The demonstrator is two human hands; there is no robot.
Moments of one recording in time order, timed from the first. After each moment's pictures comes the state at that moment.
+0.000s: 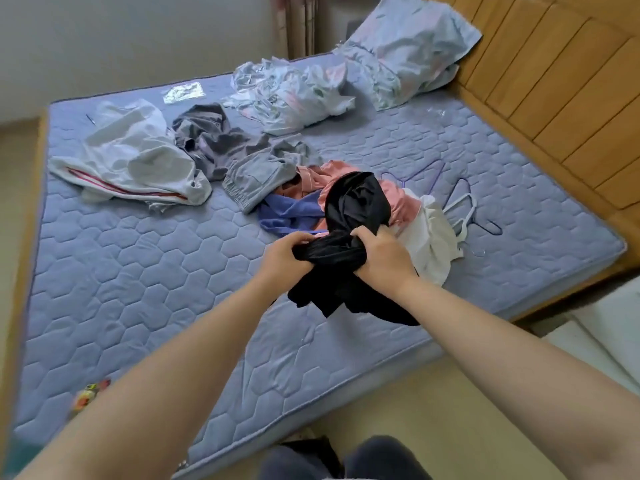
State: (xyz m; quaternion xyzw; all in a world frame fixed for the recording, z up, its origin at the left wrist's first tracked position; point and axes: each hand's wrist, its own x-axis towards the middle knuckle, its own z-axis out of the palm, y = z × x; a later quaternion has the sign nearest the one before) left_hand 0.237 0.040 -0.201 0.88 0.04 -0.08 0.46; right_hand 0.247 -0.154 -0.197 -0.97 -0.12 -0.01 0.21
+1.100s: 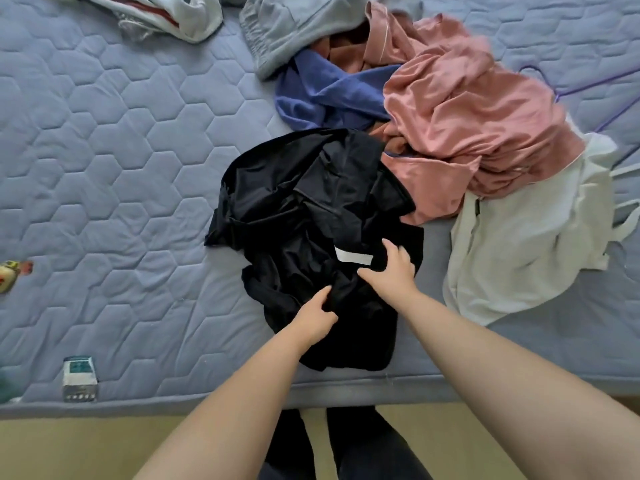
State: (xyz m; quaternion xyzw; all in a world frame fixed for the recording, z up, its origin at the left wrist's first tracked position) left_hand 0.241 -0.049 -0.540 0.66 0.36 -0.37 0.54; right_hand 0.347 -0.177 -0.548 -0.88 0.06 0.36 0.30
